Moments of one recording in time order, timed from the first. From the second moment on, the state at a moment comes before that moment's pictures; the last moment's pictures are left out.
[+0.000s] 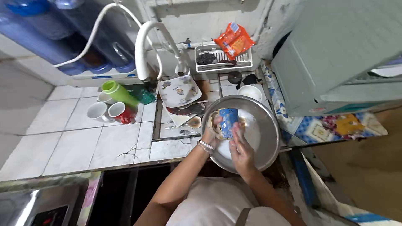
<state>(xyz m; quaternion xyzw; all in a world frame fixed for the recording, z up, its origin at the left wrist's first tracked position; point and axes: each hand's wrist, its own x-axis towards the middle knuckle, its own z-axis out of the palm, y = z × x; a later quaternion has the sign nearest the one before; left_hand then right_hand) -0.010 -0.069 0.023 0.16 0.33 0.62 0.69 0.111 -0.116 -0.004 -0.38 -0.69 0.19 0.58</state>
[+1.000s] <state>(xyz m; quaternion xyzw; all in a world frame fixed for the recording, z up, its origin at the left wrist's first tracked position) -0.031 -0.033 -0.029 0.19 0.40 0.60 0.67 0.181 0.013 -0.015 -0.58 -0.48 0.58 0.31</state>
